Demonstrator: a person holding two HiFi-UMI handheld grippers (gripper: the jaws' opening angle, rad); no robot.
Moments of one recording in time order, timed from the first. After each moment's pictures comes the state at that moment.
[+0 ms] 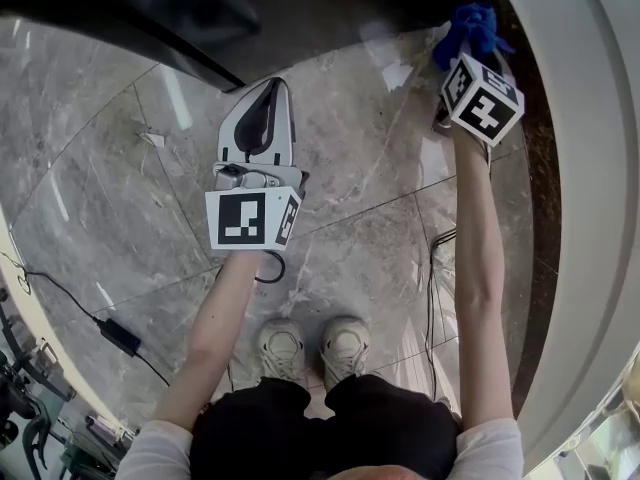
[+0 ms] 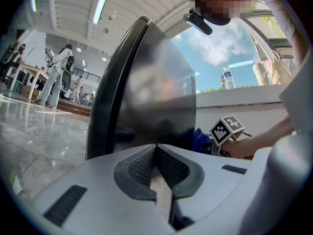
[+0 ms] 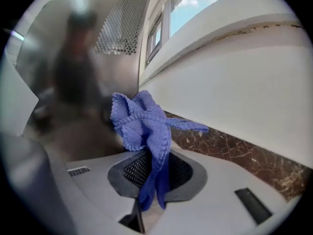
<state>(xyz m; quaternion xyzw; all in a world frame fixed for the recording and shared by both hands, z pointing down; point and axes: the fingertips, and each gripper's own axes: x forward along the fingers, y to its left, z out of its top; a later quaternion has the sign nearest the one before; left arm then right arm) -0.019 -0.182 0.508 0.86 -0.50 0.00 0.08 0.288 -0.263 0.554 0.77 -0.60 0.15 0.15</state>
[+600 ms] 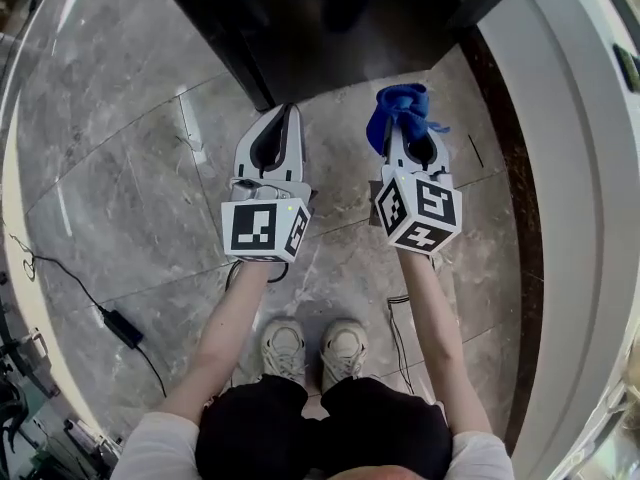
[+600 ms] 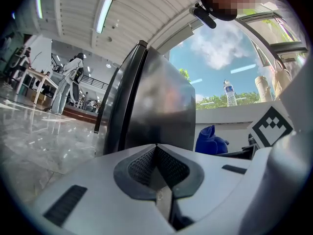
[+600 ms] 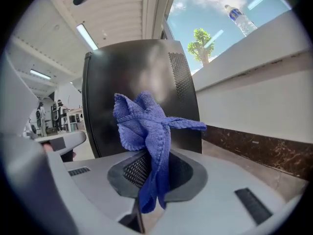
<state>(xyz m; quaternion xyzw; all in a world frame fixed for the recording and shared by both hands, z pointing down) -0.040 -0.148 0.429 0.85 -0.52 -0.03 0.06 0.123 -0.145 0.467 0.68 -0.72 0.16 0.04</state>
